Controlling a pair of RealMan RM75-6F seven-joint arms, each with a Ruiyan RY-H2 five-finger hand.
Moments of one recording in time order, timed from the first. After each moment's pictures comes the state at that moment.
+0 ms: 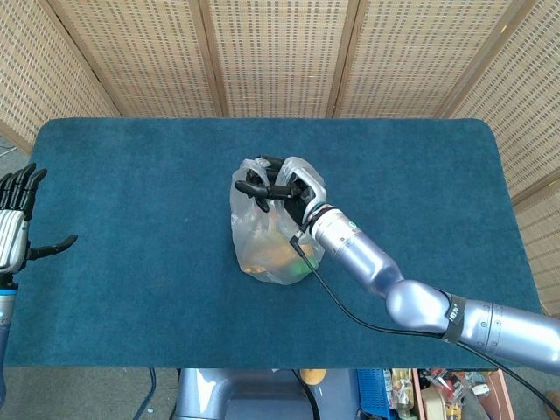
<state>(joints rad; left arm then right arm) -0.36 -1.15 -0.13 -1.48 1.31 1.47 -0.14 1.07 -1.20 0.72 -1.82 -0.19 0.54 0.79</state>
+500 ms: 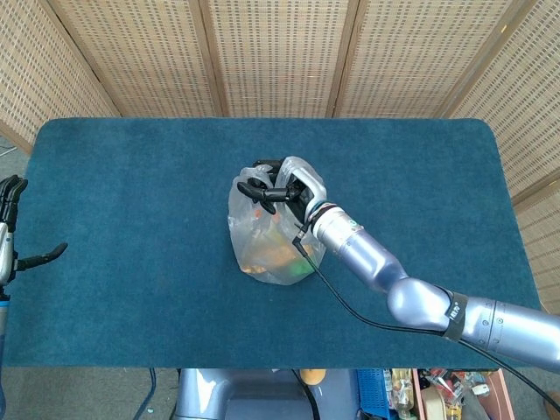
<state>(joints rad) -0.30 -1.19 -0.14 -1.45 1.30 1.49 -0.22 1.09 -1.17 0.68 -1.81 -0.23 0.53 0.71</state>
